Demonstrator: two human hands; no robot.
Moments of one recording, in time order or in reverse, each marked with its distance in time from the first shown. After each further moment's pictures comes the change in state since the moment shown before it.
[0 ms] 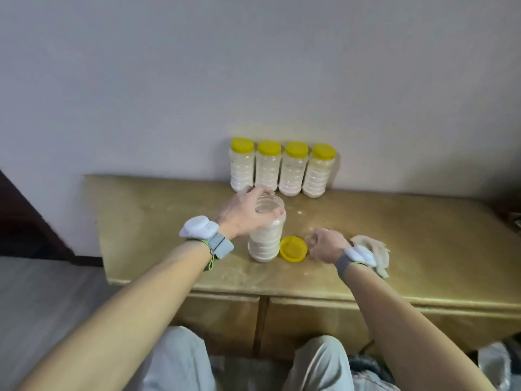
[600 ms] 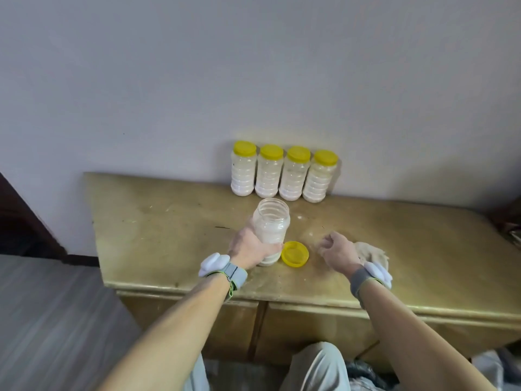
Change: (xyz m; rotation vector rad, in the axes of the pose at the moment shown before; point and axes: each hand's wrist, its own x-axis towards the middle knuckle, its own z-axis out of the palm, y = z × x) left_hand -0.019 -0.023 0.068 -0.277 0.064 -0.350; right_hand -0.009 0.017 -0.001 0.407 0.162 0.074
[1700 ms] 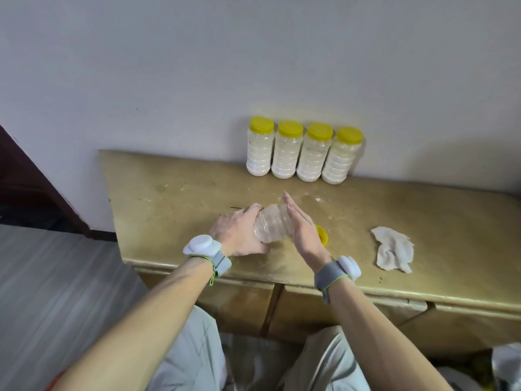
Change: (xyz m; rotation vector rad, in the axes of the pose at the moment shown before) left_hand -0.005 -0.026 -0.048 0.658 -0.082 0.201; right_hand -0.039 -0.088 0.077 0.814 -0.268 -0.310
